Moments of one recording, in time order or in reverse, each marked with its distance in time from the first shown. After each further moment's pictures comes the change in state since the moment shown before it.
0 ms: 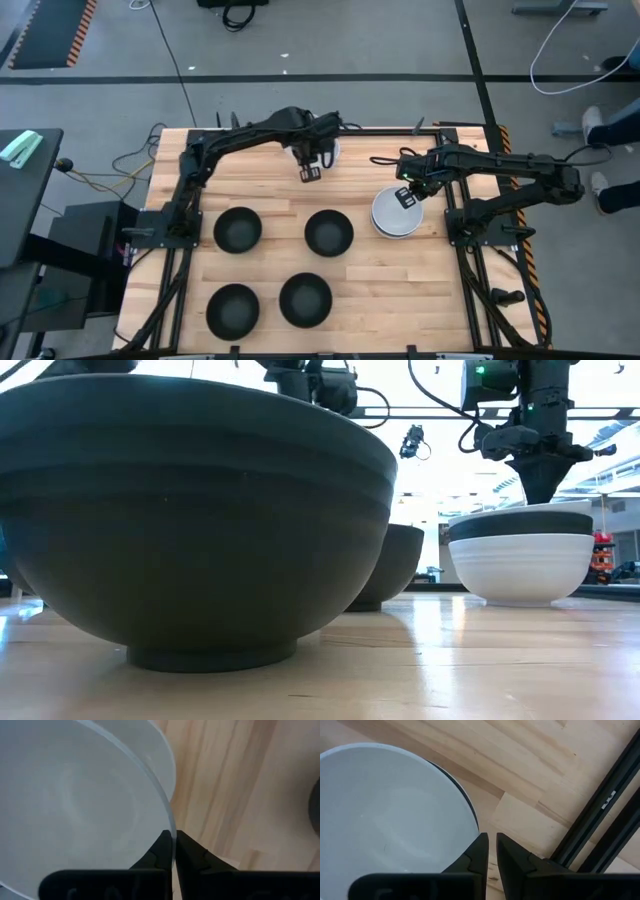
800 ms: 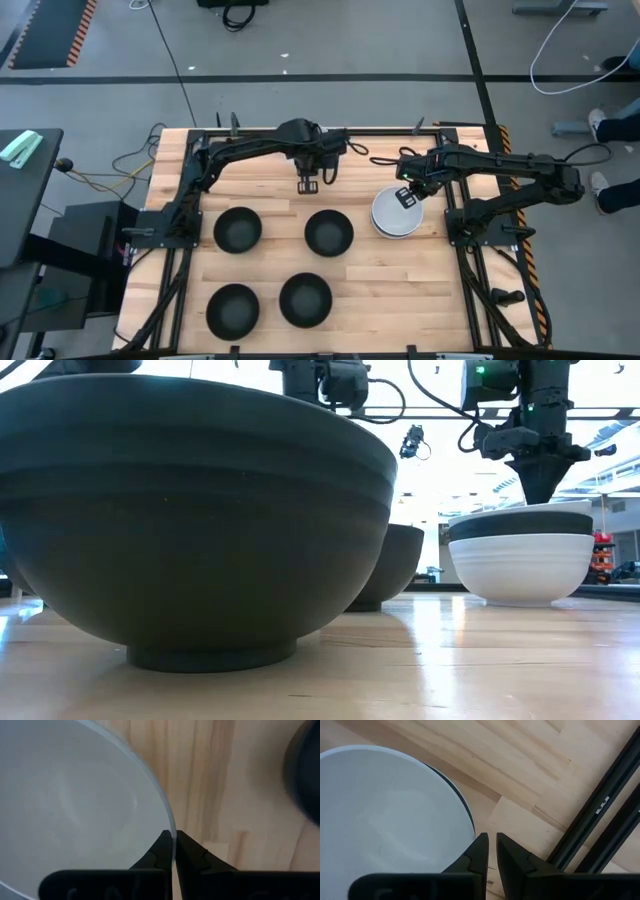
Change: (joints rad) left arm -0.073 0.022 0.028 -0.059 0.004 0.096; right arm 0.002 0.000 0.000 0.001 0.023 -0.019
